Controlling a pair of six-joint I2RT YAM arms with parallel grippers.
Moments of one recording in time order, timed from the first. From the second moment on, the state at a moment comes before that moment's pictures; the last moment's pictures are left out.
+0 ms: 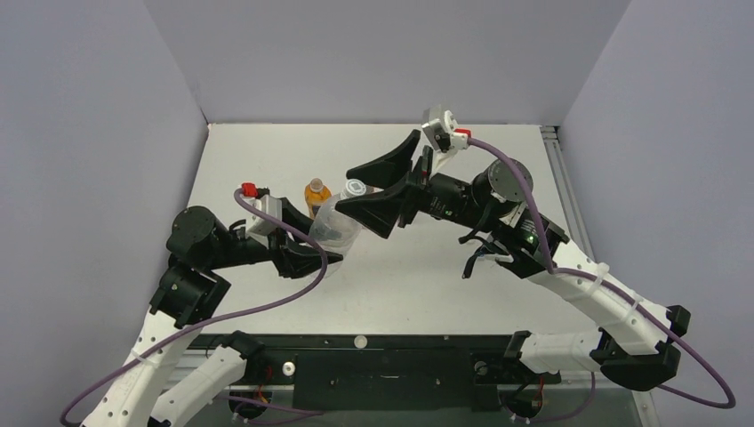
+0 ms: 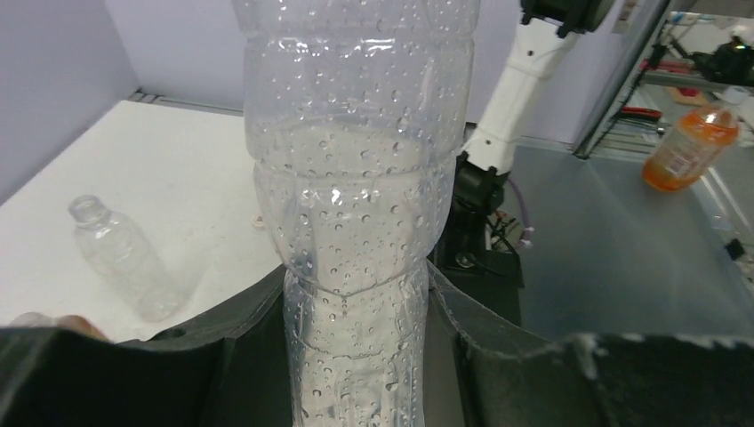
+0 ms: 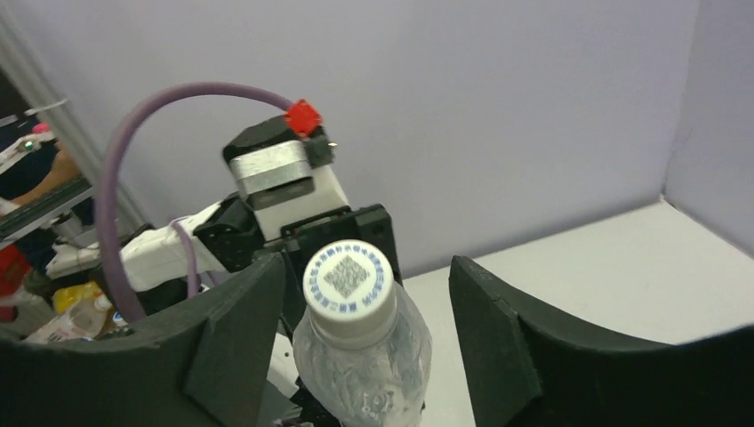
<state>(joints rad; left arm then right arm) -0.48 0.72 1.00 -0.18 0.97 -0.20 0.99 1.19 1.49 0.02 -0.41 0.36</state>
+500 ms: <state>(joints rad) -0.49 0.67 0.85 -0.17 0.47 0.11 1.20 1.22 1.63 -0.21 0.36 0.36</state>
